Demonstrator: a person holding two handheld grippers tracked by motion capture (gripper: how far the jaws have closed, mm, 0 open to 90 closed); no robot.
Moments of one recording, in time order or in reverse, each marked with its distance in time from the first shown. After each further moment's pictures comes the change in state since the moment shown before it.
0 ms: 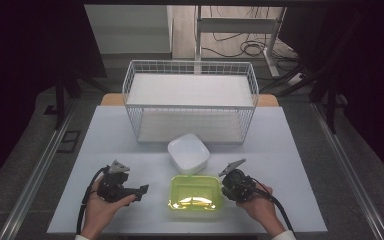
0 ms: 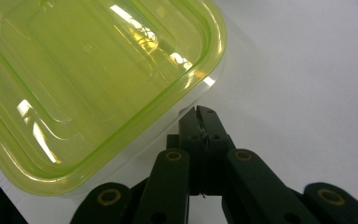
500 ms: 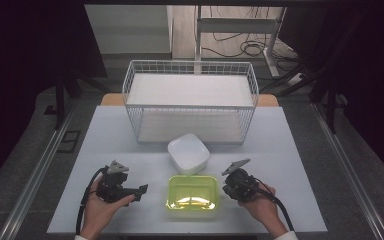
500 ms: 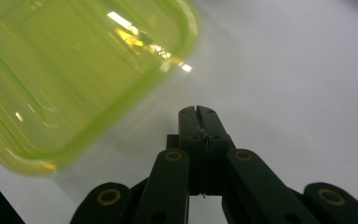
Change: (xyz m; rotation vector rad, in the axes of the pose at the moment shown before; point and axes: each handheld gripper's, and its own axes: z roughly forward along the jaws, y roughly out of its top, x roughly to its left) left arm 0.001 -0.001 -0.004 -0.015 0.002 -0.015; right arm -0.008 -0.008 -0.010 -0.044 -0.021 0.039
